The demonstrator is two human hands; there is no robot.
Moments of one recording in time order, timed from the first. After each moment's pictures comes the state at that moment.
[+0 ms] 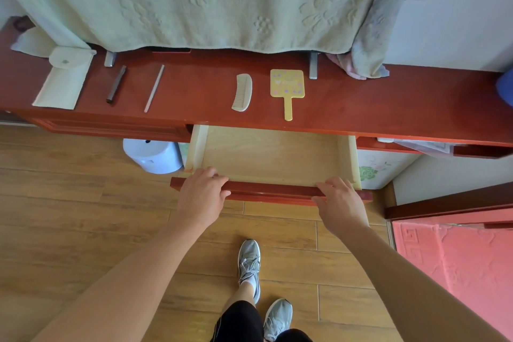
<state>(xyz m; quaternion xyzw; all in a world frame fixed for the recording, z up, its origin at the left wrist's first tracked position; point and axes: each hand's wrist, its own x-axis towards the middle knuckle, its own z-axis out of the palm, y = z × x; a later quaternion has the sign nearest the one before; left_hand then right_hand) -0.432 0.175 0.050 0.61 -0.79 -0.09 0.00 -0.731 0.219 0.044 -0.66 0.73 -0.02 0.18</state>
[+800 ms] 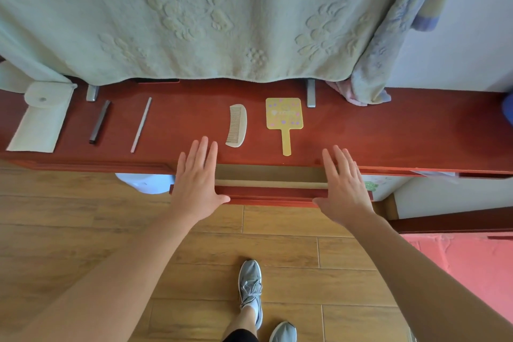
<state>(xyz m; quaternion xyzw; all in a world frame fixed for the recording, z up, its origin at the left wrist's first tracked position) -0.439 0.059 0.059 0.62 -0.78 -0.10 -0.03 -0.747 0.110 0.061 -0.68 0.72 0.04 0.12</state>
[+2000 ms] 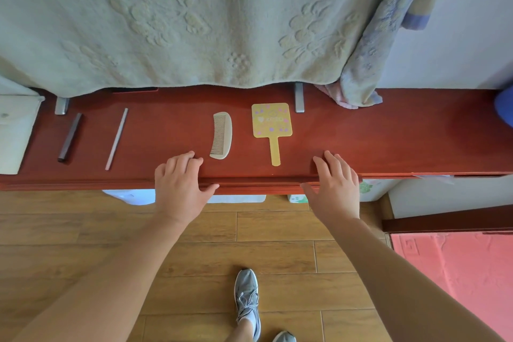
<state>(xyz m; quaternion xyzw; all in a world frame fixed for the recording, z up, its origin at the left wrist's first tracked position) -0.436 0.026 0.011 0.61 -0.78 0.03 0.14 -0.749 0.089 0.023 -0.64 0.76 -0.09 0.02</state>
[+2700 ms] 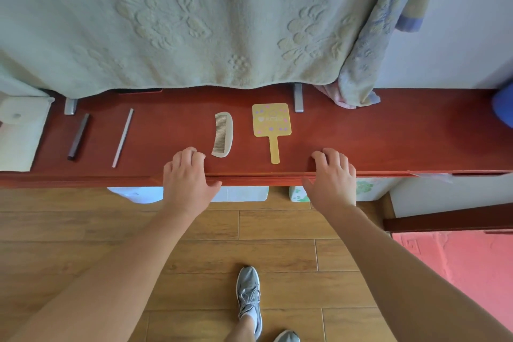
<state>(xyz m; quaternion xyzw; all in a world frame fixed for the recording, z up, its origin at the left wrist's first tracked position) -0.451 0.025 0.033 0.65 -0.76 -0.02 0.06 -0.744 0.076 0.045 -0.62 0.78 -0.04 0.05</state>
